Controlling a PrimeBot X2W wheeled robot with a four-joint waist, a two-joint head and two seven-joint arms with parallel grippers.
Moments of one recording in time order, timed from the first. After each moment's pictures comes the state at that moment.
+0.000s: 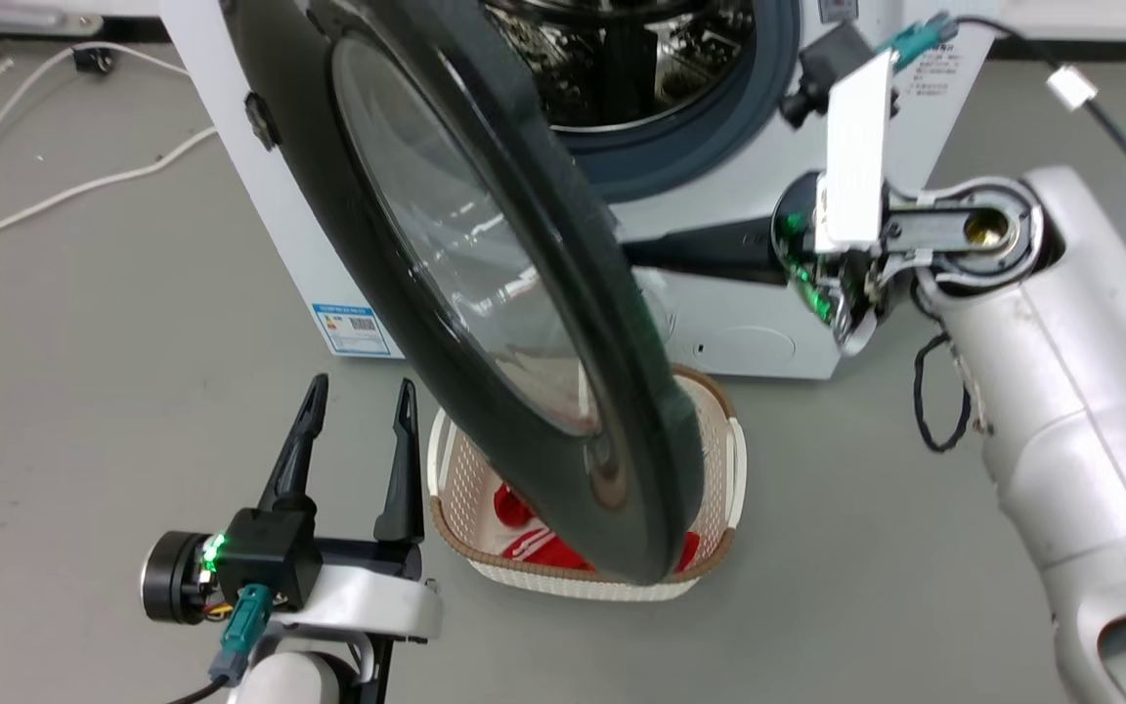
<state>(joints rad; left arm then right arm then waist) -0.10 0.05 -0.12 0.02 -0.08 0.02 -0.26 -1.03 -0.10 0.34 0.75 1.50 0.13 1.10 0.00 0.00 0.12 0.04</state>
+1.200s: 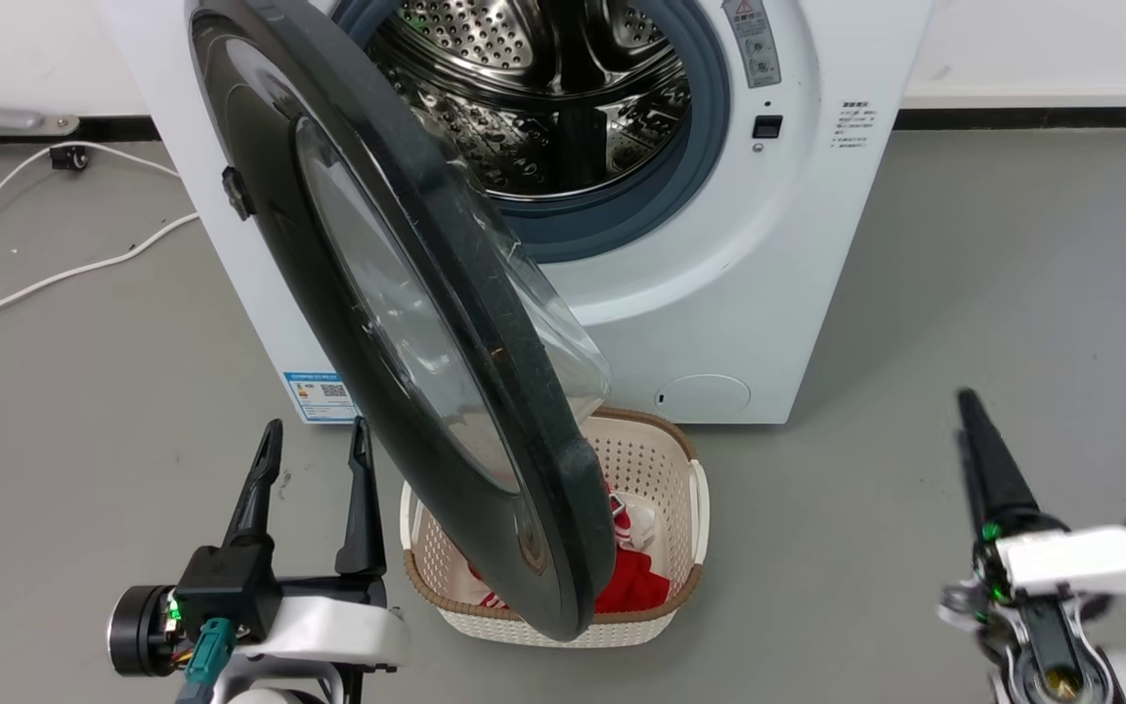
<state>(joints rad) -0.03 0.05 -0.08 0.02 -0.11 0.04 -0.26 -0.16 -0.07 -0.02 0.26 1.36 0.13 0.00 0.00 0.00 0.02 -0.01</state>
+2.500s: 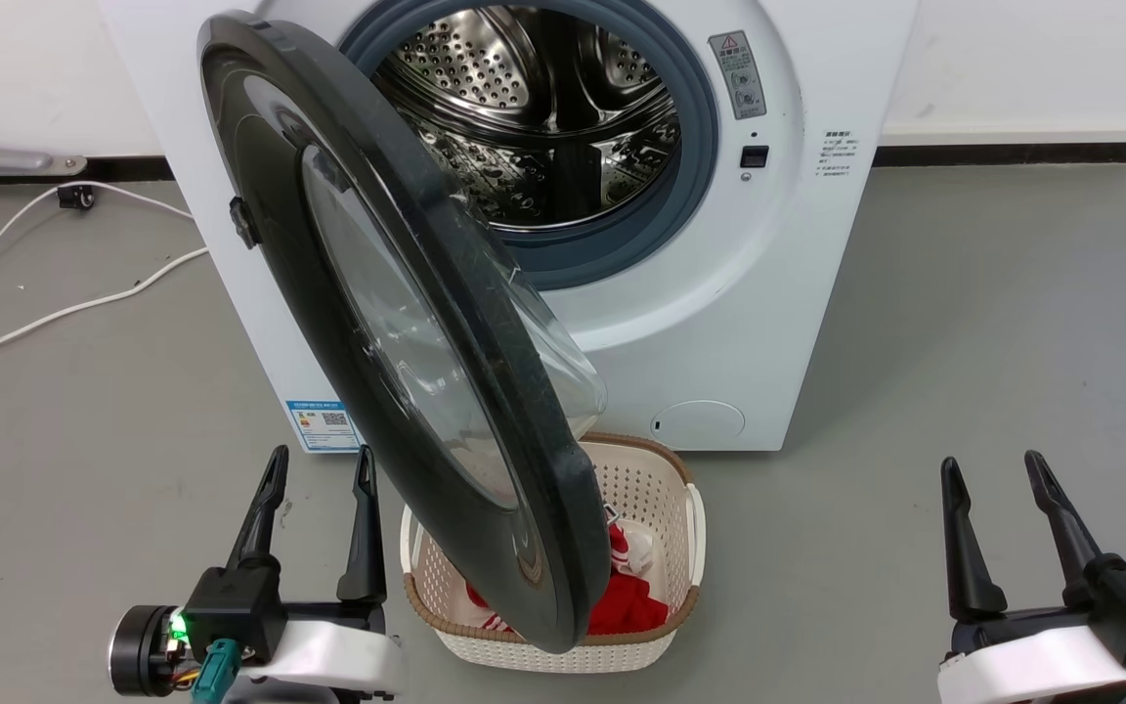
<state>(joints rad) 0.01 0.05 -0.06 0.03 -0.07 0.02 -0.26 0.06 -0.05 -0.06 0.00 0.05 0.13 -0.24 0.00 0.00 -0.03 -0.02</state>
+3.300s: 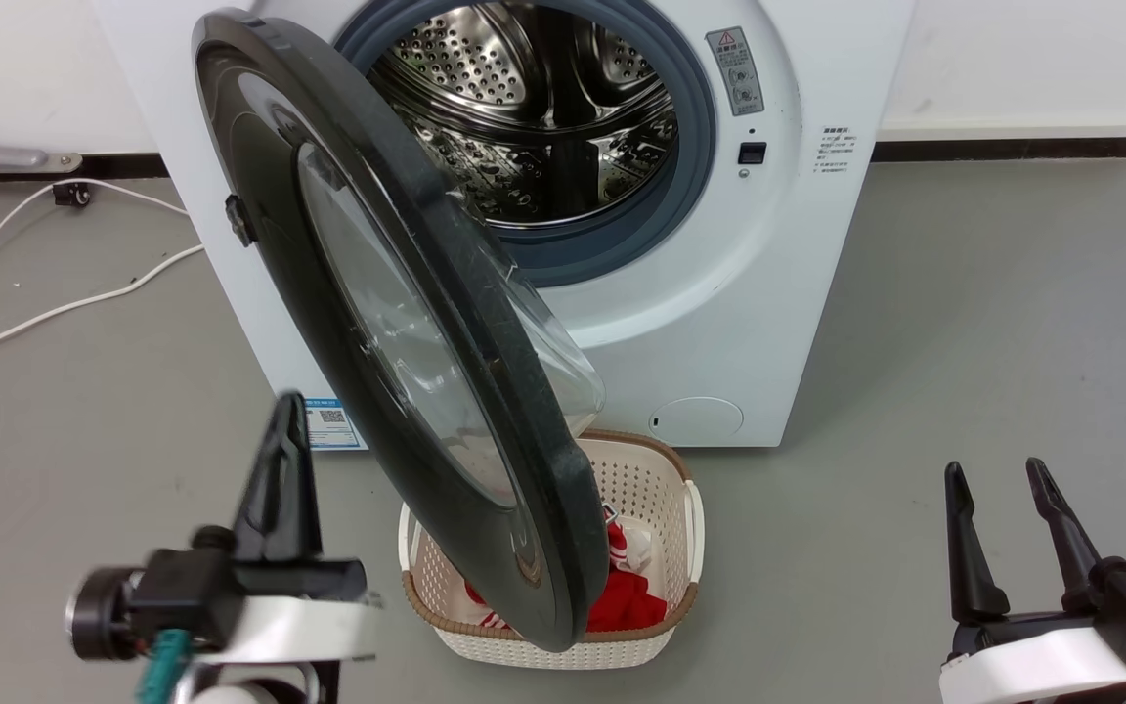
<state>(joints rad) -0.01 0.05 -0.04 -0.09 -0.09 0.02 -0.26 0.06 -0.05 -0.07 0.04 0.09 0.13 -0.25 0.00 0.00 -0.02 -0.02</state>
